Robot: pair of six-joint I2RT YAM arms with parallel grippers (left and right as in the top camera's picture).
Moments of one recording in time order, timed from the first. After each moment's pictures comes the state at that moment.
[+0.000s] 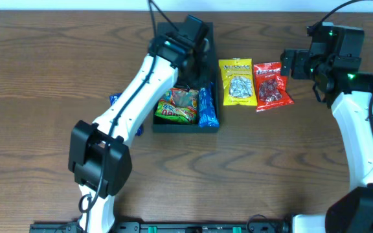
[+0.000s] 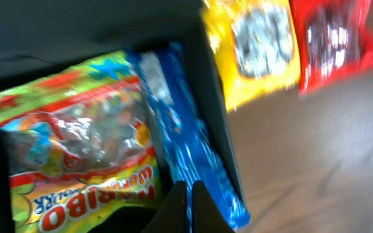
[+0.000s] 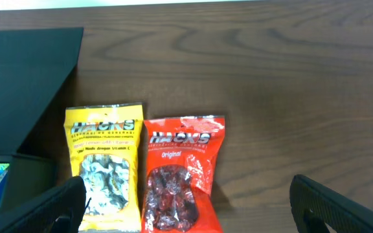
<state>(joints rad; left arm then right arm) -0.55 2.04 1.89 -1.07 0.21 -0.30 -0.09 1.57 1.33 -0.55 -0.10 -0.01</state>
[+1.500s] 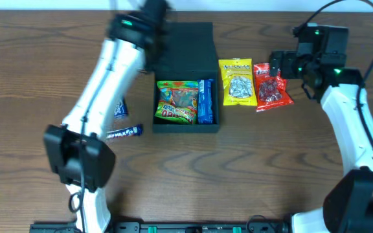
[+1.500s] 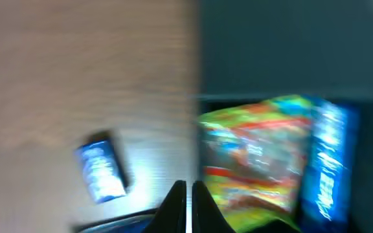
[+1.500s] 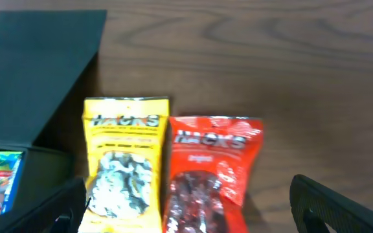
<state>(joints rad) -0.27 2.01 2.02 -1.25 -0.05 -0.28 -0.02 1.66 1.33 -0.50 -0.15 -0.01</state>
